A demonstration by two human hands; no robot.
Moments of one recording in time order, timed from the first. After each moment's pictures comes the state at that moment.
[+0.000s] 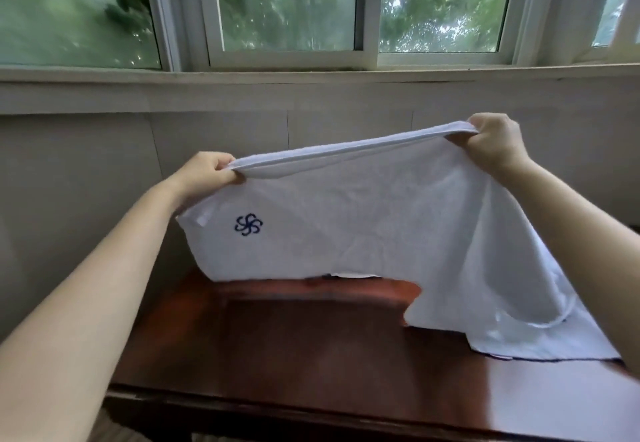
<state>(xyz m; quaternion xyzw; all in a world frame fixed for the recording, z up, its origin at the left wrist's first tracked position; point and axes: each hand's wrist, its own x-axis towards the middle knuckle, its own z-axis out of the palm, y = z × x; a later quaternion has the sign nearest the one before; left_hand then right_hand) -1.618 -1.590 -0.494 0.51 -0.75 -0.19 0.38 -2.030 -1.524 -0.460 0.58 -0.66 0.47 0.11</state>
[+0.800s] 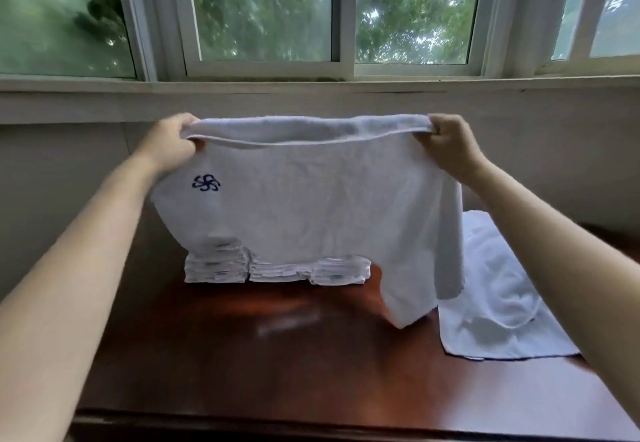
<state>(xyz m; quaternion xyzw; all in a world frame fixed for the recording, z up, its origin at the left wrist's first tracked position) -1.627 -1.595 -0.445 0.50 -0.73 -0.07 0.46 -2.025 -1.526 -0.450 0.64 -0.58 0.50 0.10</state>
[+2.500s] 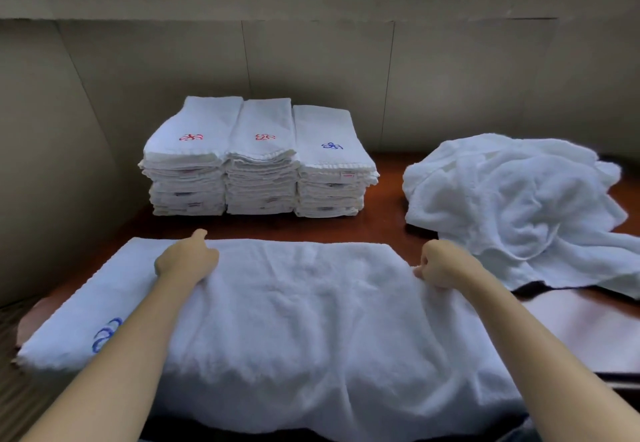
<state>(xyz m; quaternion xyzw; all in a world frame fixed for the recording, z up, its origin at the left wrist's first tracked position) -1.669 -1.602 -0.725 0.78 -0.62 -0.08 0.05 -2.035 -1.491 -0.704 0.57 -0.82 0.01 -0.09</state>
